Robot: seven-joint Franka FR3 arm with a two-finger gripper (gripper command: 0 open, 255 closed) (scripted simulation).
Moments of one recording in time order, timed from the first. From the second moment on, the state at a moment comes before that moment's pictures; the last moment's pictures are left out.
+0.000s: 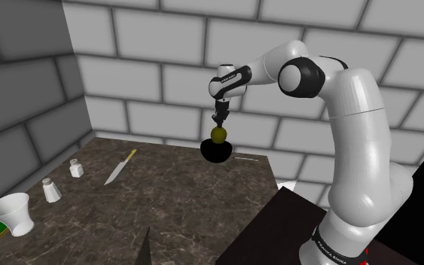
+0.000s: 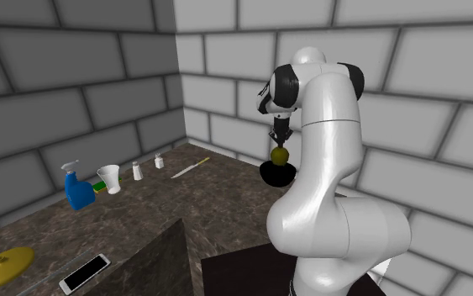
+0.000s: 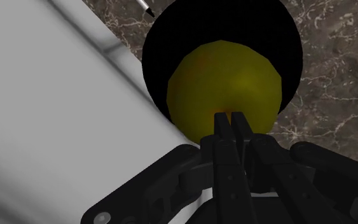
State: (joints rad) arm -0.28 0.59 -0.04 -1.52 -0.04 2.18 -0.31
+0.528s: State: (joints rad) arm -0.28 0.62 -0.04 -1.55 -0.04 2.24 -0.31
